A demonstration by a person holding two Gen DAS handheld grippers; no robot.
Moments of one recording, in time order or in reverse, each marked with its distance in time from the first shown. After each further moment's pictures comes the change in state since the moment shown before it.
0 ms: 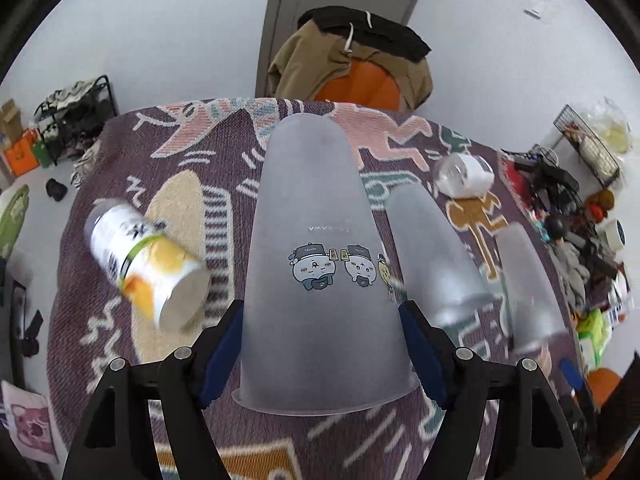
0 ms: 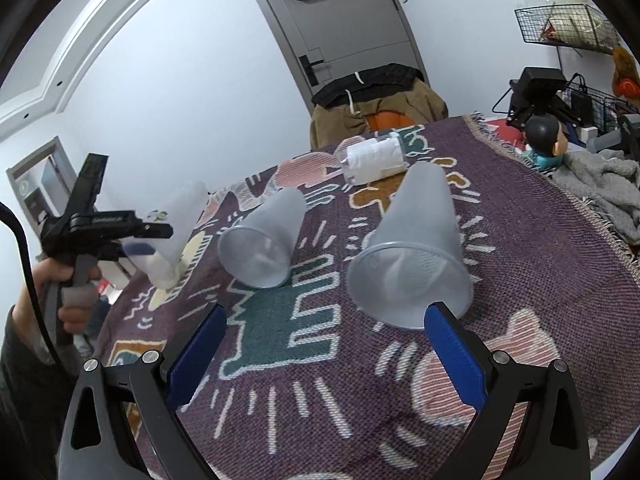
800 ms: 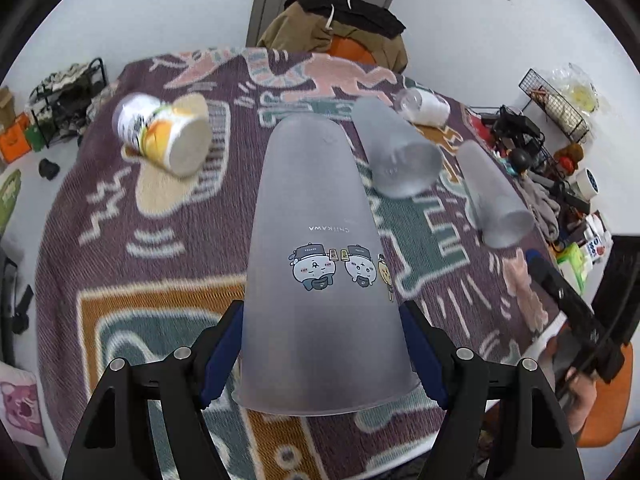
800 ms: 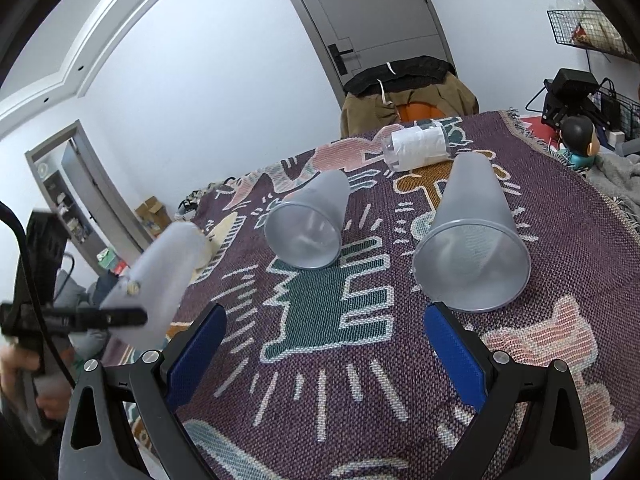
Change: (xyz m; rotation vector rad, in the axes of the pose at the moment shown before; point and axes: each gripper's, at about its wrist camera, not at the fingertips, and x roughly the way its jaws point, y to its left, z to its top) left arm -0.044 -0.007 -0.127 0.008 0.046 -0.067; right arm 0.005 0.029 -0.009 -0.040 0.036 0.074
